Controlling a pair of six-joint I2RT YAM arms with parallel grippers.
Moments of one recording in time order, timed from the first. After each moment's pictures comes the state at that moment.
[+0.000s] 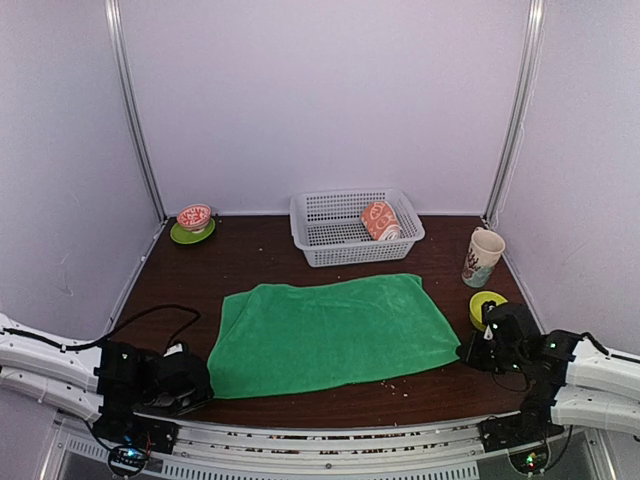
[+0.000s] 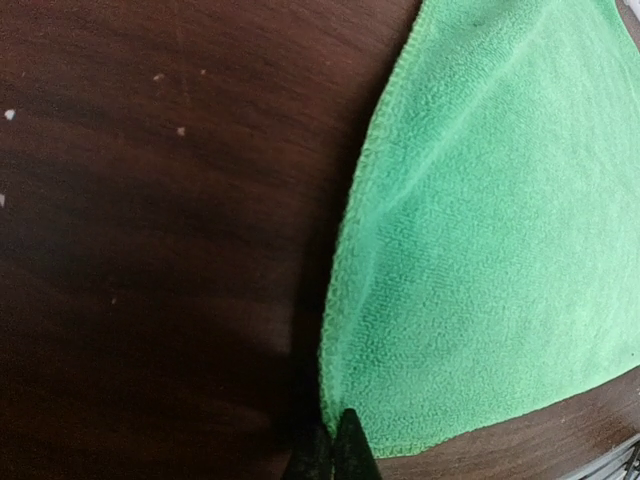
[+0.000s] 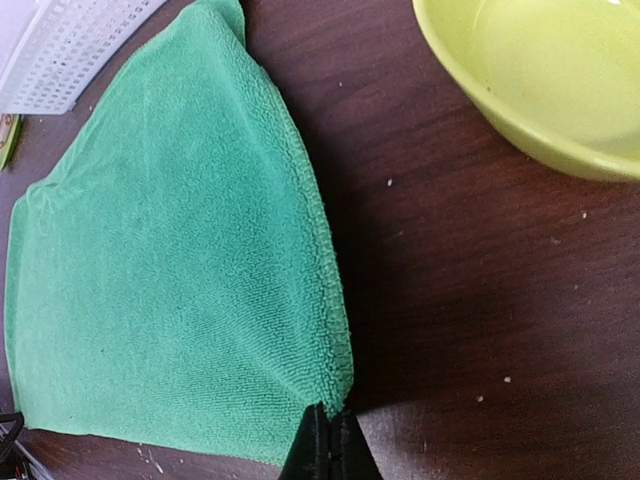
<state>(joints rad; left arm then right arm) -1.27 0.92 0.31 -0.55 -0.35 -1.59 0.65 0.69 0.23 -0.38 0.15 0.90</state>
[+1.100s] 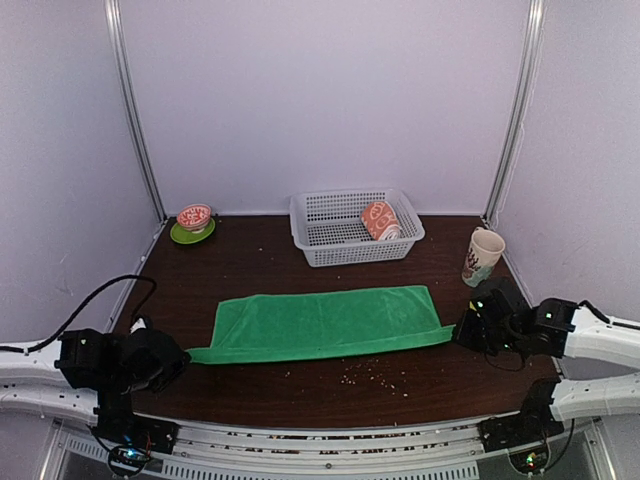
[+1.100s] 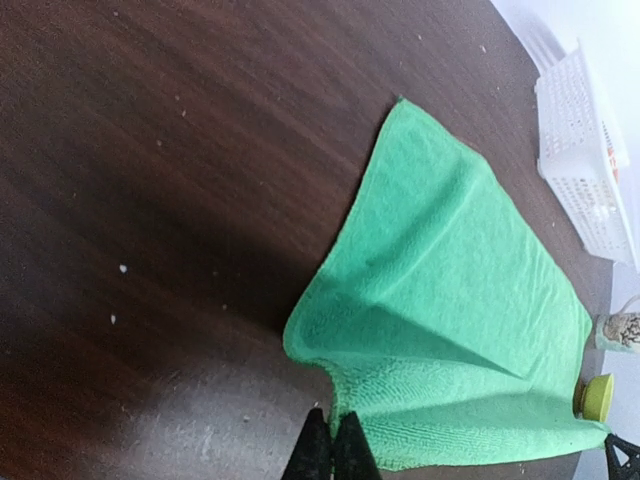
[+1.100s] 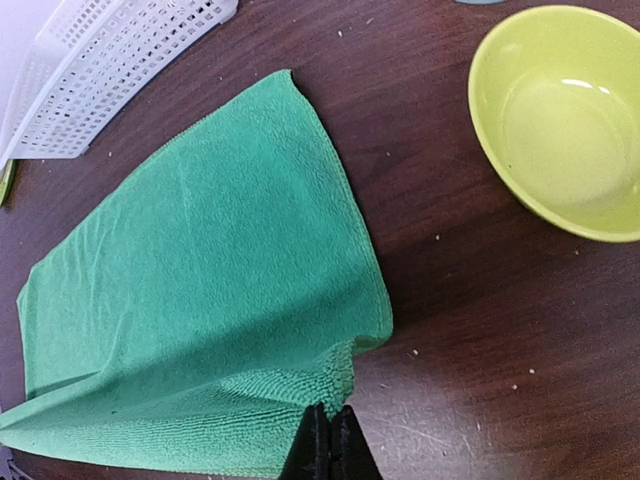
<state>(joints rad) -1.18 0.60 0.39 -0.79 -0.59 -1.67 0.78 0.87 0.51 -0.55 0.33 1.05</state>
